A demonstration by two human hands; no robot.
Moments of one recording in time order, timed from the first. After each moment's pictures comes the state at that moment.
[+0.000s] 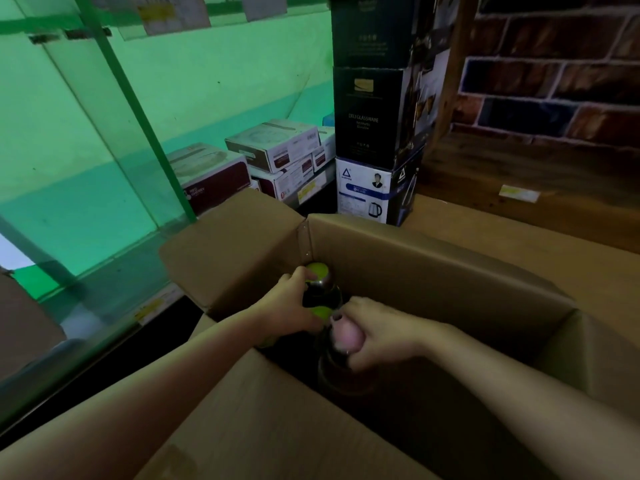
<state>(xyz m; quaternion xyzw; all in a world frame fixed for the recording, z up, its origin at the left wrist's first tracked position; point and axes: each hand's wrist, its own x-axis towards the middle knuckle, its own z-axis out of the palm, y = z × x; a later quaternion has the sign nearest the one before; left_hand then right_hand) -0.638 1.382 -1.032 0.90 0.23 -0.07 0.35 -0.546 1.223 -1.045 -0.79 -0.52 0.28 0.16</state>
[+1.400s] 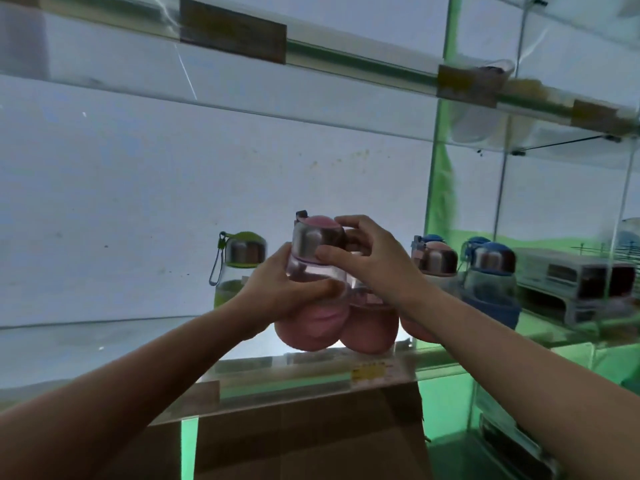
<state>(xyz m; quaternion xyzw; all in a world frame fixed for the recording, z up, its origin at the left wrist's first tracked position) -1.140 1.614 -0.678 0.77 0.29 0.46 0.34 -0.990 1.554 -0.644 -0.51 -0.68 0.09 0.53</state>
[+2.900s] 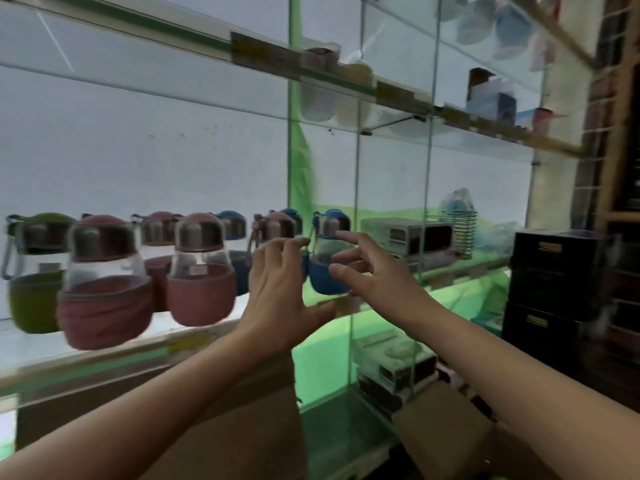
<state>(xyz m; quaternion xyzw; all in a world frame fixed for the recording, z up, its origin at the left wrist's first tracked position) -0.954 1.505 -0.716 0.85 0.23 0.46 0.05 -0.826 1.424 -0.692 -0.62 -0.59 0.04 0.51</state>
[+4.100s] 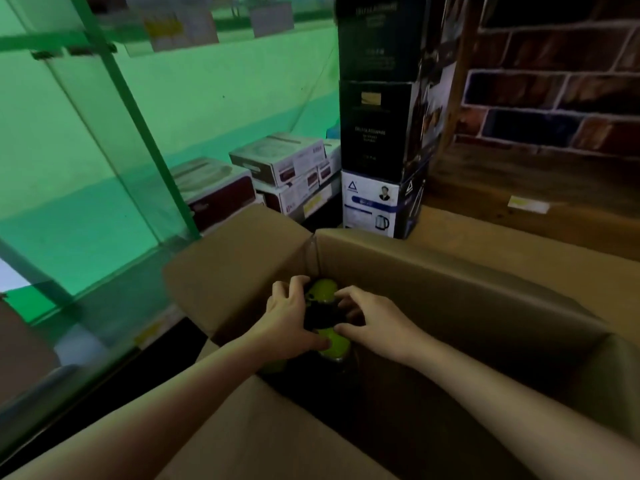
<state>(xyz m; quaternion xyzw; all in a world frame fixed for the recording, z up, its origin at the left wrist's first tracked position) -0.641 1.392 -1.026 0.93 0.24 -0.07 0.28 -0.537 1.259 -1.054 -0.81 -0.42 0.23 0.34</state>
